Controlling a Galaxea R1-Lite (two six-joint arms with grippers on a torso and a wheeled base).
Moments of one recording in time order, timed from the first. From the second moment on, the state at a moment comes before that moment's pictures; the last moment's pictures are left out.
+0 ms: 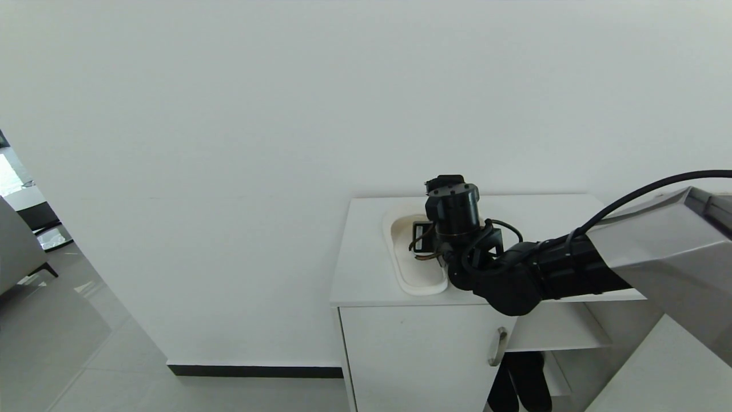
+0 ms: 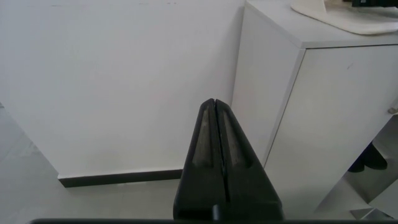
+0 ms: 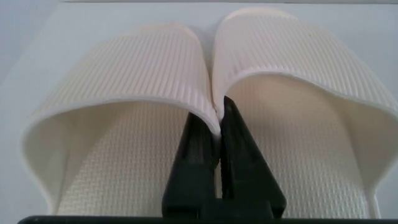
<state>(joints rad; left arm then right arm) 0.00 0.00 0.00 0.00 -0.06 0.01 0.72 2.20 -1.43 -0.51 -0.61 0.23</state>
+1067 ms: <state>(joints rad) 0.00 0.00 0.00 0.00 -0.06 0.01 0.86 1.58 -0.72 -0.59 -0.15 0.23</state>
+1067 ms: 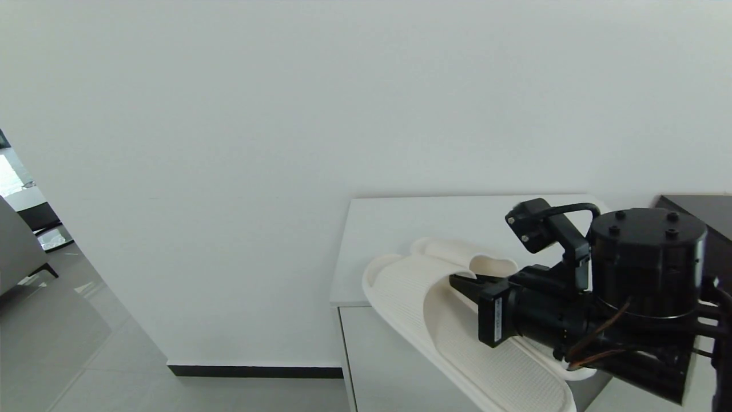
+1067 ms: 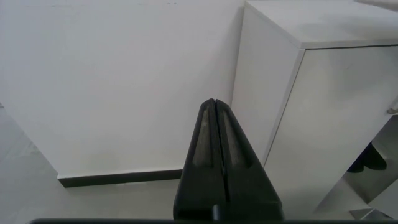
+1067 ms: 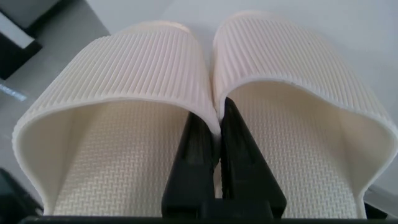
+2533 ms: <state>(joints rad) 0.00 0.00 0.00 0.00 -0.06 0.02 0.89 1.50 -0.64 -0.59 -0.02 0.24</state>
